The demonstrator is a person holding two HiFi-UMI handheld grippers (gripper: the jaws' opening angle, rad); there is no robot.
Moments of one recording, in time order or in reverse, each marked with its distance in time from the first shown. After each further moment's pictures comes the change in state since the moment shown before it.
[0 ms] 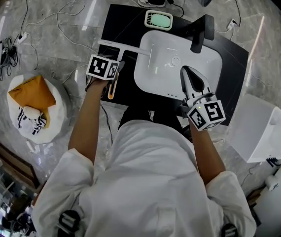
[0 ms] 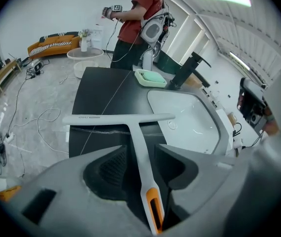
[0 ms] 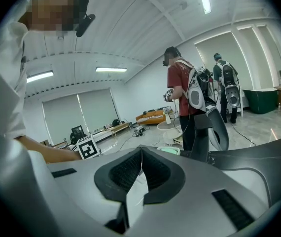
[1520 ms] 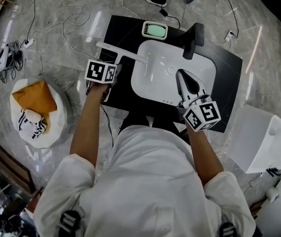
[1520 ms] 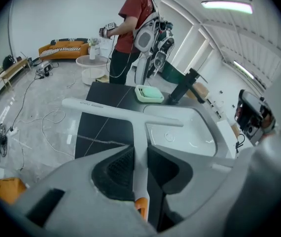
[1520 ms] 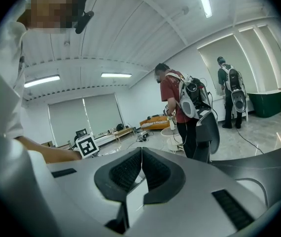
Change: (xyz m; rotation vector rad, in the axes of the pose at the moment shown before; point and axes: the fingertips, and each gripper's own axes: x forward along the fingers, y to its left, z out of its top) left arm -0.030 -0.021 0.023 -0.062 -0.100 0.042; right arm -0.017 -0.004 0.020 -0.017 -0.066 0.044
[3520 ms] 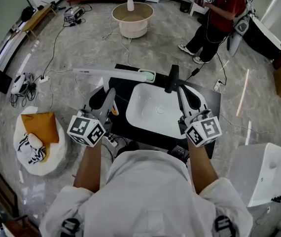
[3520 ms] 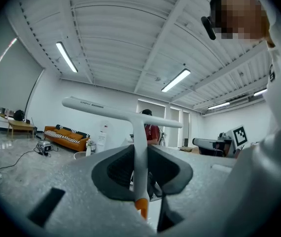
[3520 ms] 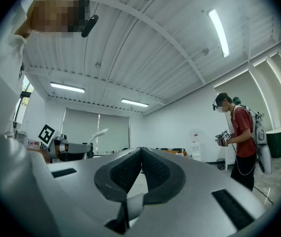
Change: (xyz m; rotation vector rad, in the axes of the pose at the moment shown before) left arm -0.305 -0.202 0.076 0.225 -1.117 0.046; right arm -0.127 0.039 0.174 -0.252 -0.349 0.122
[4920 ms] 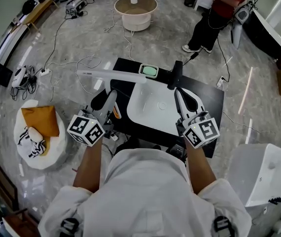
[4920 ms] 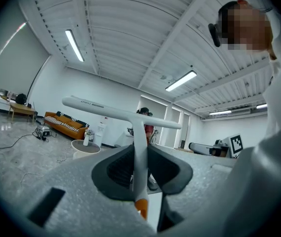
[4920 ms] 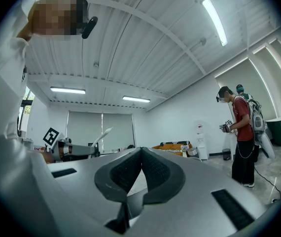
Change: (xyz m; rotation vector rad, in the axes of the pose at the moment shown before) left arm 0.000 0.009 -0.036 -0.125 0.047 -0.015; right arm 0.008 0.006 -0.037 0.078 0.047 0.050
